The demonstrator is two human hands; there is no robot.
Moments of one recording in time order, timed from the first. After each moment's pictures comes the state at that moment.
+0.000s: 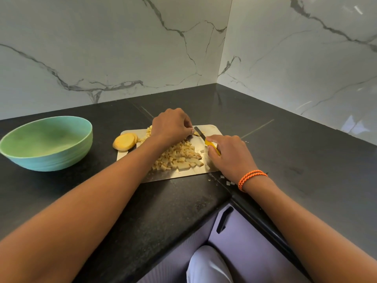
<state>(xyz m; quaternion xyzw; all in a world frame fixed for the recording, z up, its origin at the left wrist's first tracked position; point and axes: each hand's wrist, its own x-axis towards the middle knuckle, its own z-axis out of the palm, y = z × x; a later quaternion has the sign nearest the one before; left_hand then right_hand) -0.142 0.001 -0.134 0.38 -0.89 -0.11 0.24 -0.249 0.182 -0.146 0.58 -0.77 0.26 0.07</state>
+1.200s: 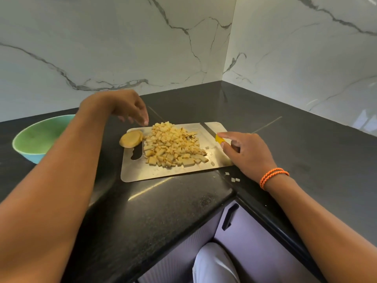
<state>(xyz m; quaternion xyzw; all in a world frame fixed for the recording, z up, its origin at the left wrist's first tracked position) -0.026 -0.070 -0.056 0.41 -0.89 -0.22 0.00 -0.273 0.205 -0.146 0.59 -0.74 0.32 0.05</state>
